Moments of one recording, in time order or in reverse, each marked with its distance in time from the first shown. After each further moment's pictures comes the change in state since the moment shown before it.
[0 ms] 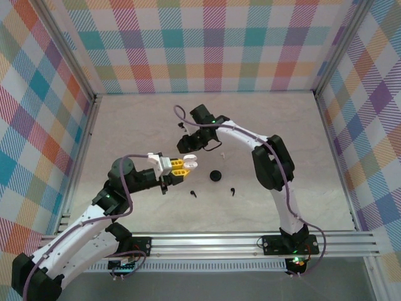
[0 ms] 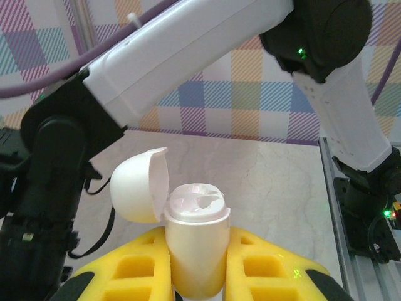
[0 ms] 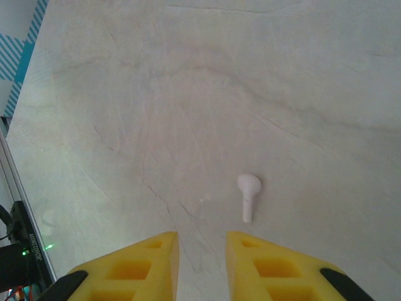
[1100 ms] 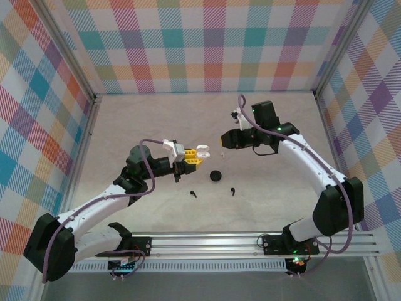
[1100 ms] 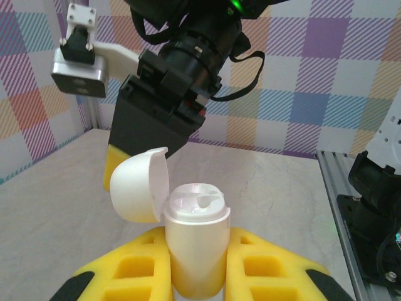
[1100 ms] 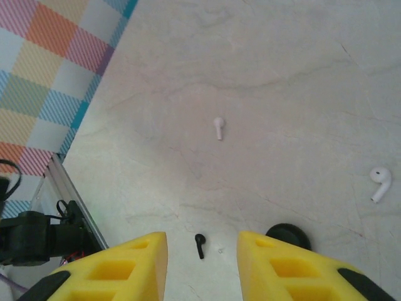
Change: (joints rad) left arm 0.000 0.366 0.048 0.334 0.052 -0.097; right arm -0.296 -0.736 -0.566 0.003 -0.071 0.010
